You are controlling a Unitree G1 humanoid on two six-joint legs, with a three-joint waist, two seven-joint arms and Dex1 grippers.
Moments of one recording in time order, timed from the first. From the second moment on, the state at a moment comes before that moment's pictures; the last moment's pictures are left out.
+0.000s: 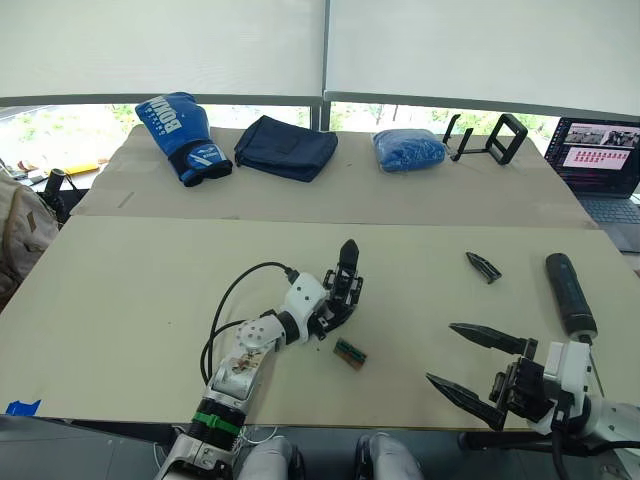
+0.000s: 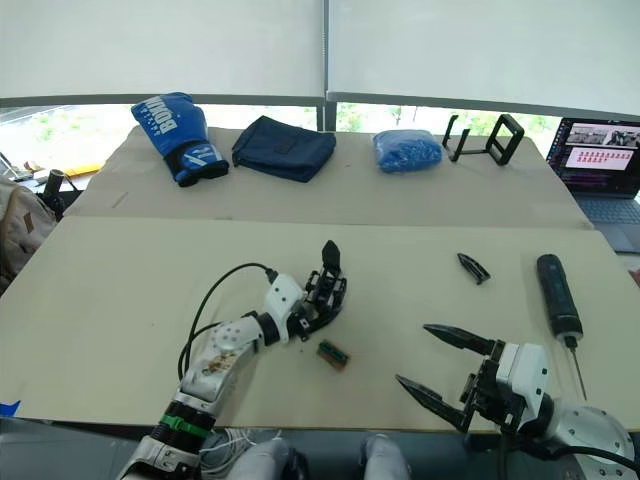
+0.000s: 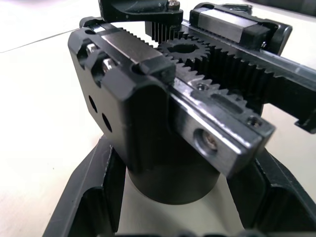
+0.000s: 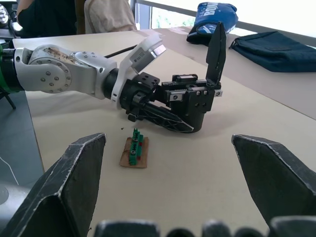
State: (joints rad) left arm -0.30 0.12 -0.22 0.10 -0.04 0.18 -0.62; right arm 0.41 -0.59 -0.31 -0.49 0.57 -0.03 1.04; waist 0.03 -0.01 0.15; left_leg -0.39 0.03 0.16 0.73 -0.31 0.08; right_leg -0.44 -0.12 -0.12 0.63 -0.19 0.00
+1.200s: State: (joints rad) left arm -0.58 0.36 -0.18 0.55 -0.19 -0.01 -1.16; right arm 0.41 -0.60 -0.33 -0.50 0.57 -0.03 1.01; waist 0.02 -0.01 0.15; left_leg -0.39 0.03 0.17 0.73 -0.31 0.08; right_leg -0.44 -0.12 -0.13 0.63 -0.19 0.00
